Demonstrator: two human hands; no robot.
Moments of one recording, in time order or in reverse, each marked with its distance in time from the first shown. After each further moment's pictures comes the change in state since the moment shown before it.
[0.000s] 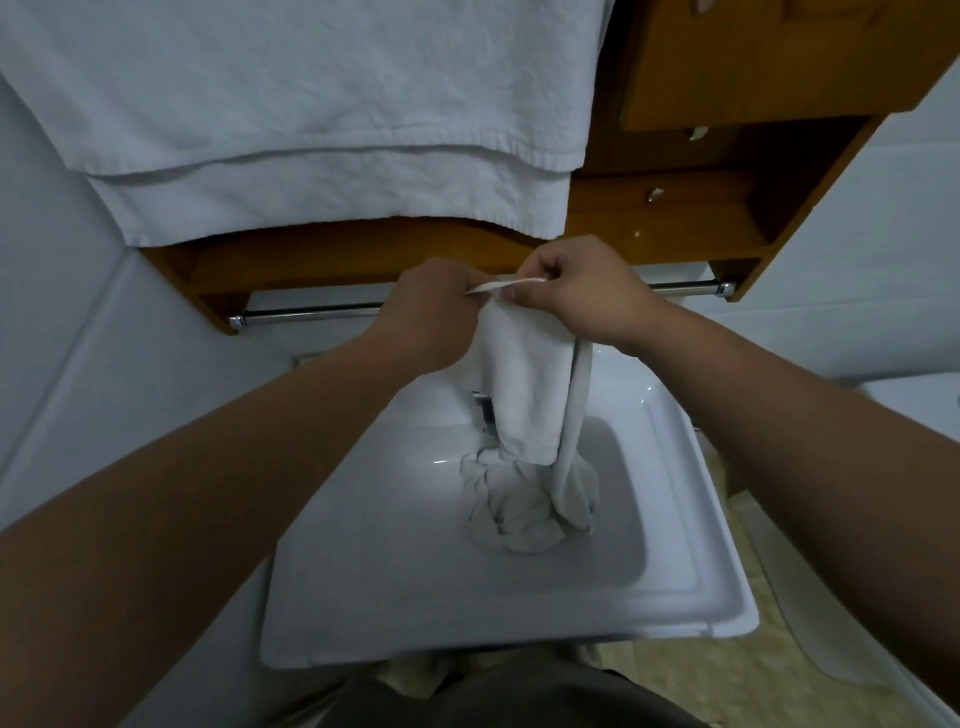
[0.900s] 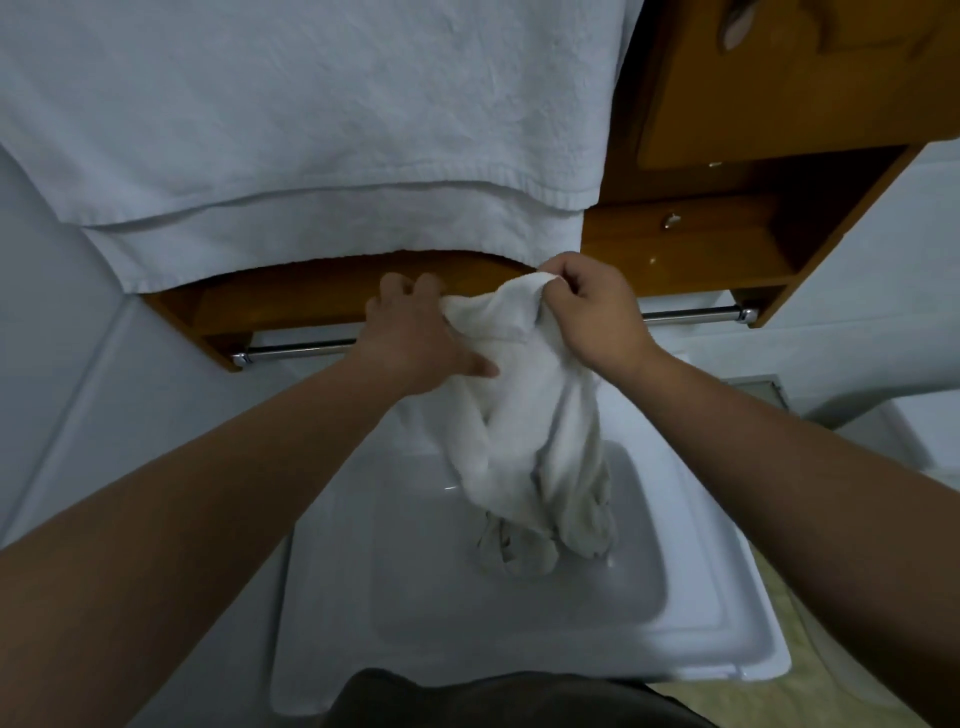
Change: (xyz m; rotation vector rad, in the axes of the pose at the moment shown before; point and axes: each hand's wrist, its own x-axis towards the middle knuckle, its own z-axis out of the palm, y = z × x) left_hand 0.034 -0.027 -0.010 0.217 -0.093 -0.285; right_hand 0.039 0.030 0.020 0.126 0.308 -0.022
